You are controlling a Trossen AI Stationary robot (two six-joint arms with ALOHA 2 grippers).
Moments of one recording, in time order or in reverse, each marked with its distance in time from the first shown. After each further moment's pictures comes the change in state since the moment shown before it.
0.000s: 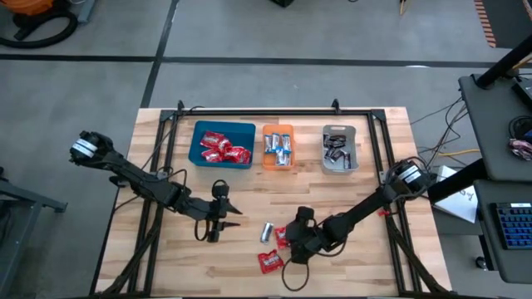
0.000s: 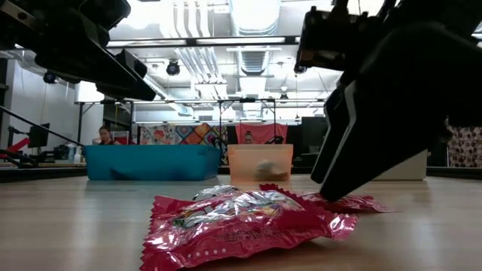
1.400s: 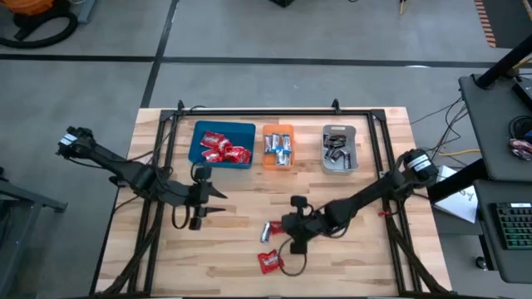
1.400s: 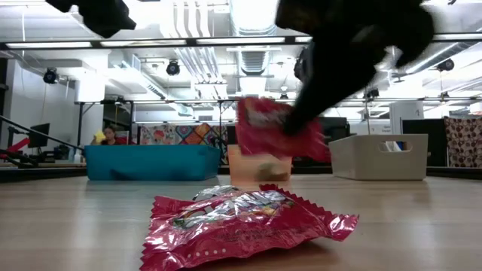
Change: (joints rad) left arm 0.000 -0.323 0.245 -0.594 -0.061 0.054; right arm -0.096 -0.119 -0.012 0.041 -0.083 -0.242
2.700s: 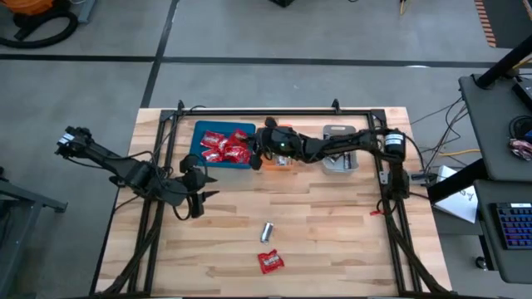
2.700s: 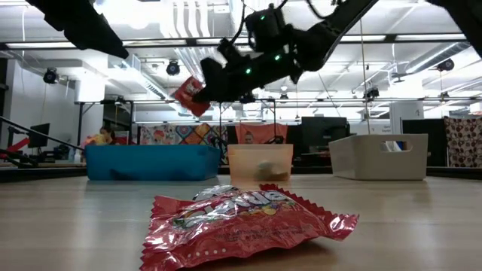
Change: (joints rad) left arm 0.000 -0.064 0.017 -0.281 -0.239 -0.288; right arm -0.654 0.150 0.113 0.794 -0.182 -0.415
